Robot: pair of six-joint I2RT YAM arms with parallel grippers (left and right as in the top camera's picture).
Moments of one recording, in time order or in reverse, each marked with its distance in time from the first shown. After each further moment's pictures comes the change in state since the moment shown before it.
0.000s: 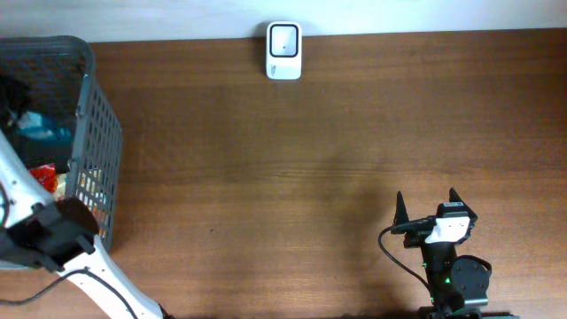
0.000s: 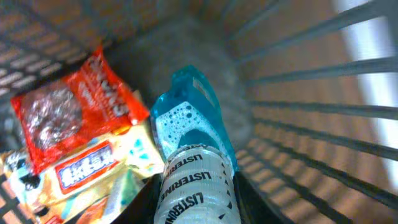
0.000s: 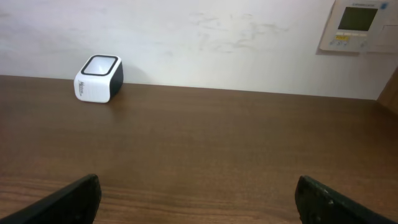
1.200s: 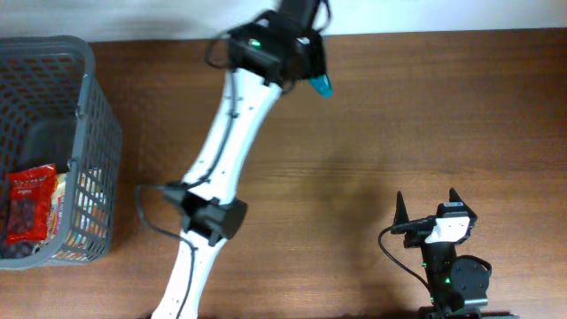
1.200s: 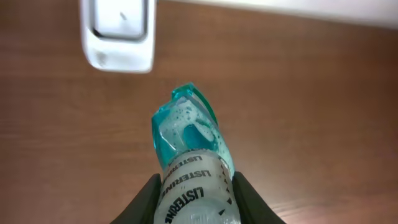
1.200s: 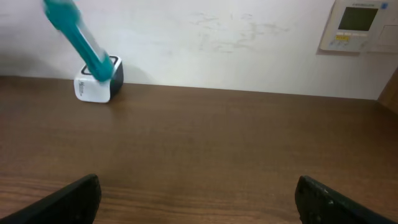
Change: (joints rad) left arm -1.077 0.218 0.178 0.299 0.021 0.080; right arm 0.000 0.000 0.000 0.000 0.000 0.000
